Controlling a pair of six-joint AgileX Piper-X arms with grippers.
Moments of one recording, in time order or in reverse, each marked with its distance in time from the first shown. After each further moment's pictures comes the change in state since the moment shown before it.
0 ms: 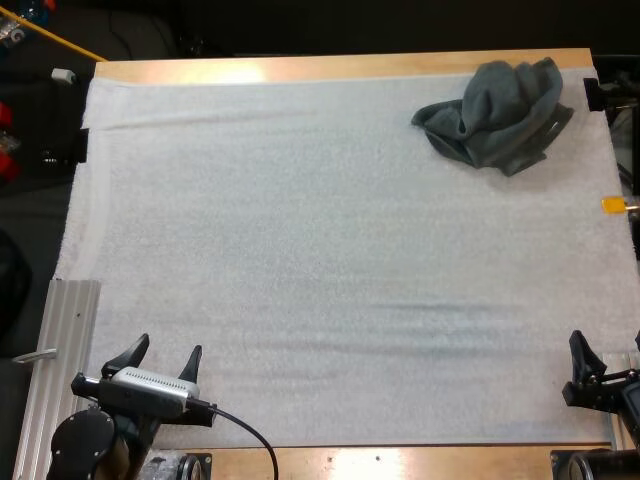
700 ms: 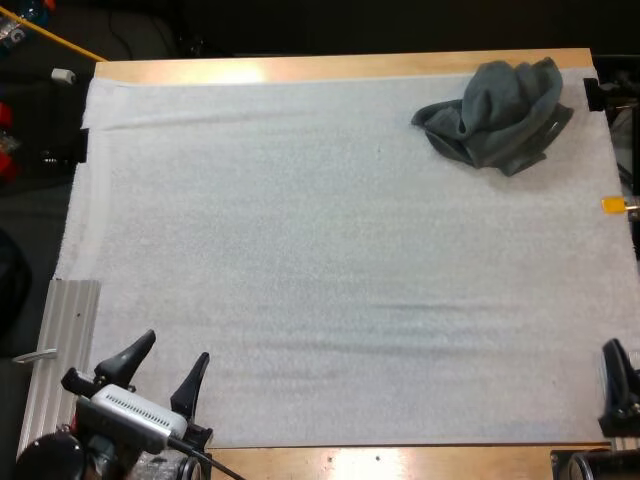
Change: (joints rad) left arm -0.070 0.083 -0.218 -0.002 0.144 -0.004; right arm 0.000 0.002 -0.282 0.021 -0.039 0.072
